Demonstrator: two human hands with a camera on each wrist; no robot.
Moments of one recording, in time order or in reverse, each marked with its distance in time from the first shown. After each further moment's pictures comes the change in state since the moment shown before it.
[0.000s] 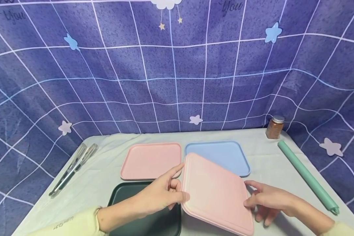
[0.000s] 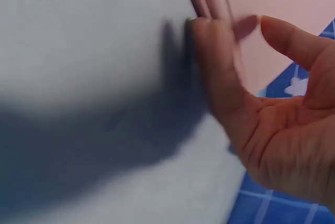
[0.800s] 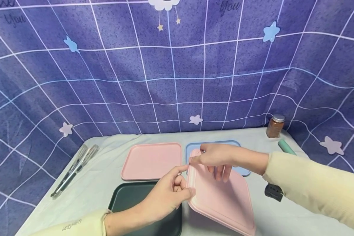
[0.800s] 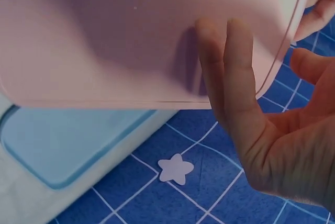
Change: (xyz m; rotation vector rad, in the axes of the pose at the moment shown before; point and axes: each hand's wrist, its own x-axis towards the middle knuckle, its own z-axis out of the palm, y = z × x) left_hand -0.001 0.009 0.025 0.070 0.178 0.092; right_hand 0.016 -0.199 0.044 -0.423 0.091 0.019
